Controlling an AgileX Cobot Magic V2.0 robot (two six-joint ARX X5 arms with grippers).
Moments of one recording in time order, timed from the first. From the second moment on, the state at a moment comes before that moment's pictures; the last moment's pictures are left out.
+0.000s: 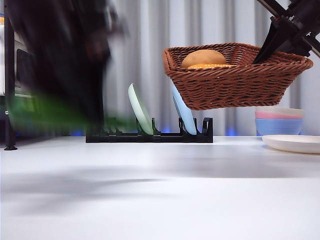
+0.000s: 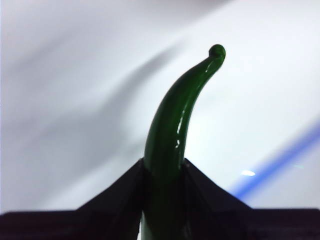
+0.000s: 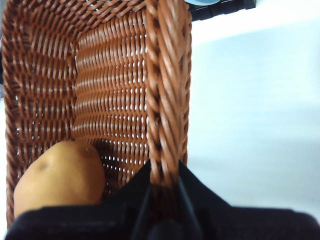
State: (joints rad) left arm -0.71 1.35 1.06 -0.85 0.17 -0.22; right arm 0.07 1.40 1.12 -0.40 -0.53 0.26
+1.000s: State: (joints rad) left arm -0.69 1.35 1.20 -0.27 -0.09 -0.26; right arm 0.38 1.40 1.12 -0.40 -0.48 0.26
